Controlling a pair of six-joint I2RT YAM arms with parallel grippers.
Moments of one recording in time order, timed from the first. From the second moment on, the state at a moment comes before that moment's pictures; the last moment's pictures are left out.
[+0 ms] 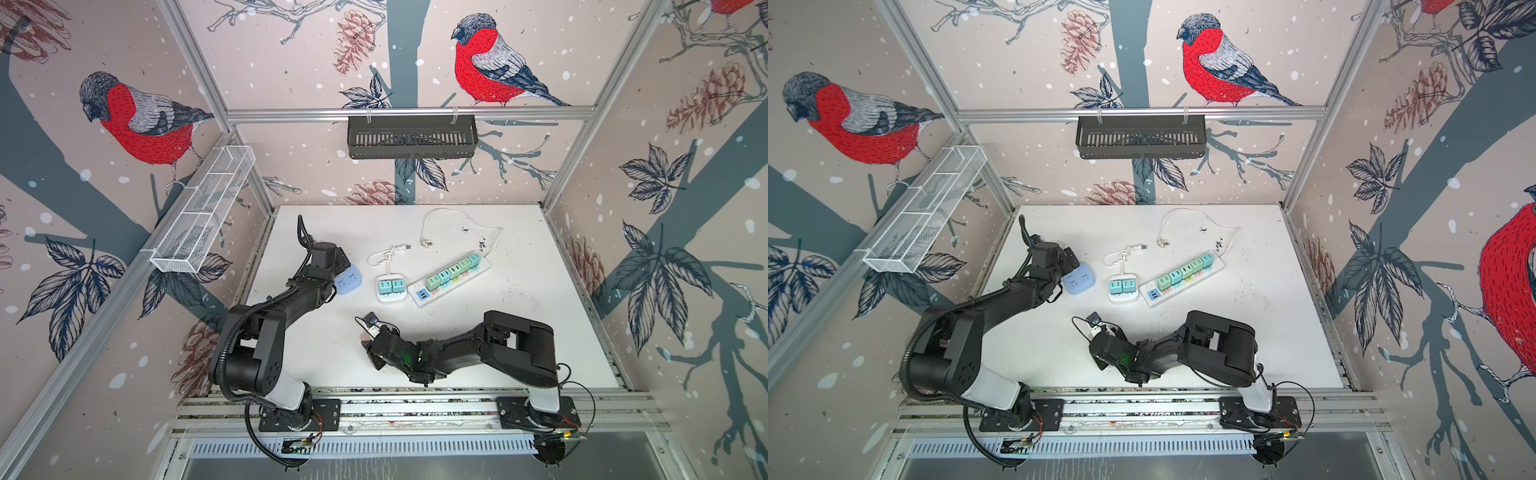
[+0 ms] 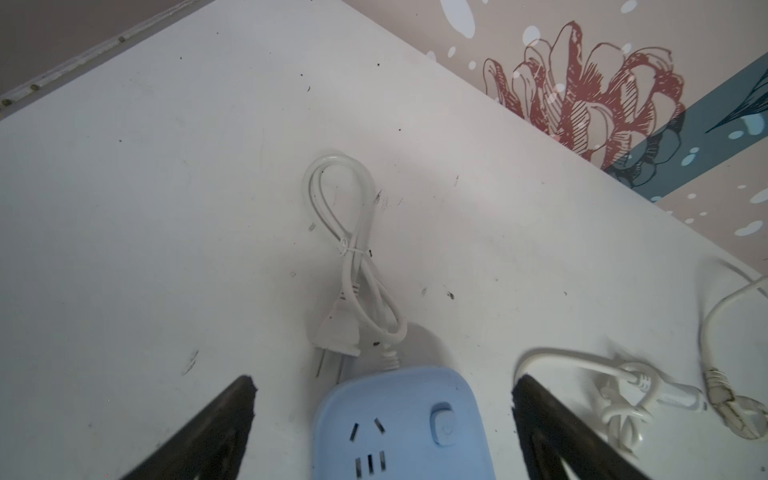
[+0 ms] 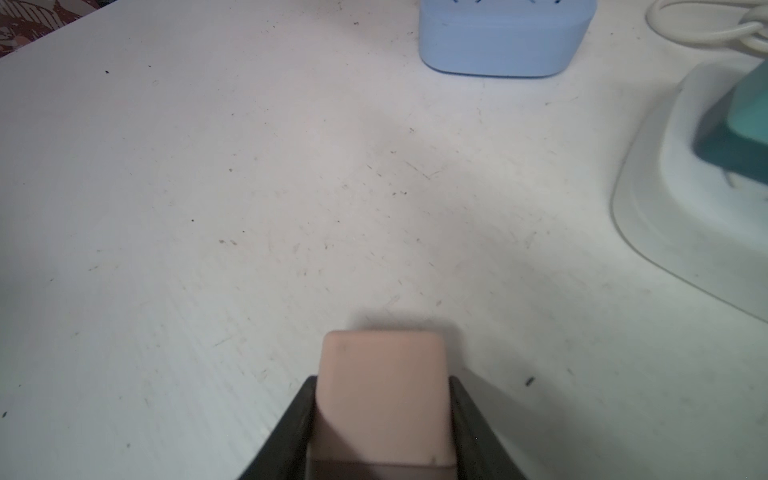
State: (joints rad) left arm -0.19 1.66 0.89 0.02 -0.29 -0.61; right arm 1.33 1.96 0.87 0.41 0.34 0.39
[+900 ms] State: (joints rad) left arm -0.38 1.76 0.86 0.00 -0.34 -0.56; right arm 1.33 1.60 0.56 0.53 0.43 0.36
